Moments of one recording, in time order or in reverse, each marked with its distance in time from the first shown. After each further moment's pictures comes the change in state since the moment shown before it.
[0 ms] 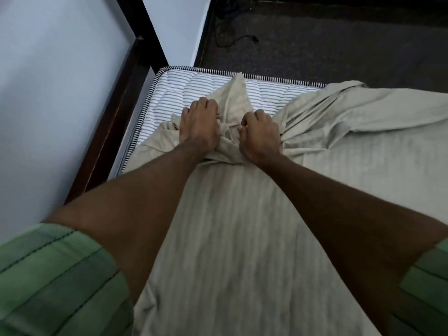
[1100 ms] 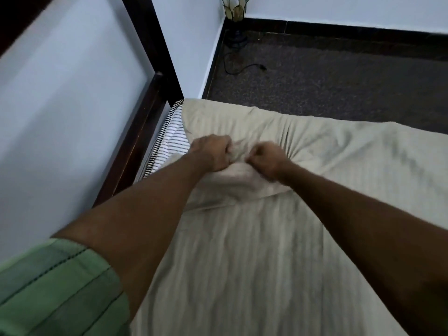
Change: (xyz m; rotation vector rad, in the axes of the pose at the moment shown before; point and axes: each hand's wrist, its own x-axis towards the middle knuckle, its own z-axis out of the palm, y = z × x) left_hand 0.065 -0.041 0.003 -0.006 -0.481 0.086; right_hand 0.071 -0.005 -0.009 0.304 -0.475 0.219
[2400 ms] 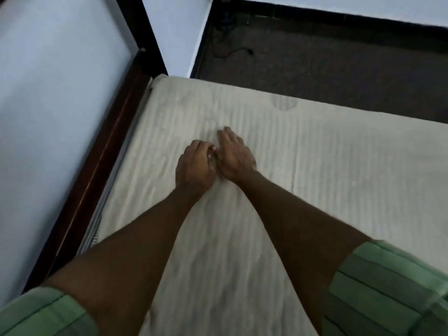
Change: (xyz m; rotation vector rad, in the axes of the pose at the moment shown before) left_hand -0.113 0.052 0.075 -0.421 0.506 -0.128; right_hand -0.062 -0.001 0.061 -0.238 0.164 -0.223
